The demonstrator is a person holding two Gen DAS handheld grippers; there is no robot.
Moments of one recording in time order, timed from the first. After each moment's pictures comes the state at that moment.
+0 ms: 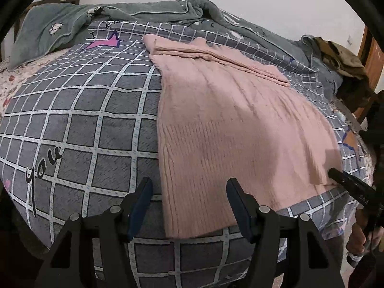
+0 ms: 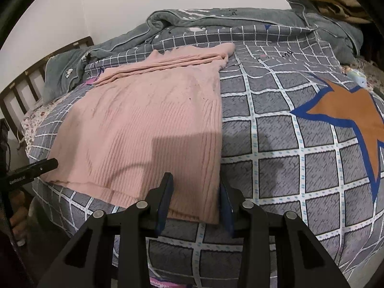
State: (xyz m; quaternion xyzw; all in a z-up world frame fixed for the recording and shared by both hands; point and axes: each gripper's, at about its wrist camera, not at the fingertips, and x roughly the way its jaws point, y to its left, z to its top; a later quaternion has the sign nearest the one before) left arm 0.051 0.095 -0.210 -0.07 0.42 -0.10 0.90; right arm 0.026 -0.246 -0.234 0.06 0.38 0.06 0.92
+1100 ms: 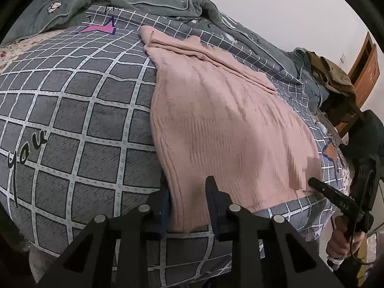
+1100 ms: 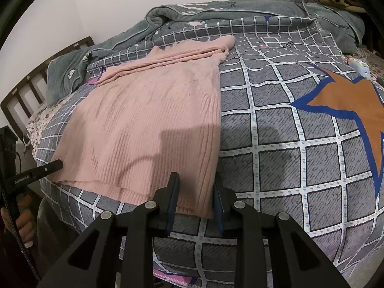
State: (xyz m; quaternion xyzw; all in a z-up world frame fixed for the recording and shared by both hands) left arm 0.051 0.106 -0.214 -0.14 0.42 -0.14 0.88; right arm 0.026 -0.251 -0.234 0.08 0.40 0.08 0.91
